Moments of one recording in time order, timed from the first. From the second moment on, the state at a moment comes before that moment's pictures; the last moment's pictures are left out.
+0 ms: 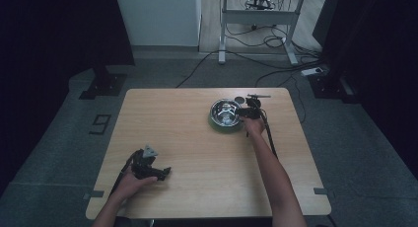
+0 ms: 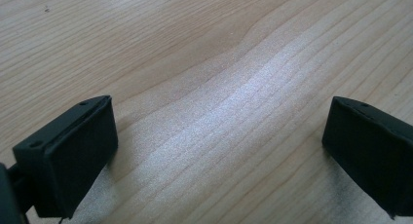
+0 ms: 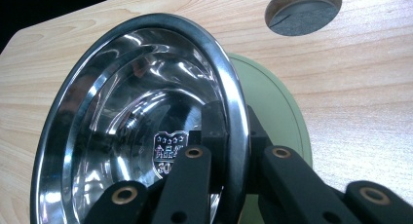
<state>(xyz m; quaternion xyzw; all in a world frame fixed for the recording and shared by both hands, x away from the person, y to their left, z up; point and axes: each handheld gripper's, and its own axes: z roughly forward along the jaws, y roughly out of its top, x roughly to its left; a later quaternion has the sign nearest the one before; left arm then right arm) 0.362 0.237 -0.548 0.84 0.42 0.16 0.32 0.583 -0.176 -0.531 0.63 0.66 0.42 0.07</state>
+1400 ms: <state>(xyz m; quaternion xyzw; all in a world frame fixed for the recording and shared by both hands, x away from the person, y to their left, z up) 0.362 0.237 -0.548 0.84 0.42 0.16 0.32 0.566 -0.178 -0.510 0.61 0.65 0.43 0.11</state>
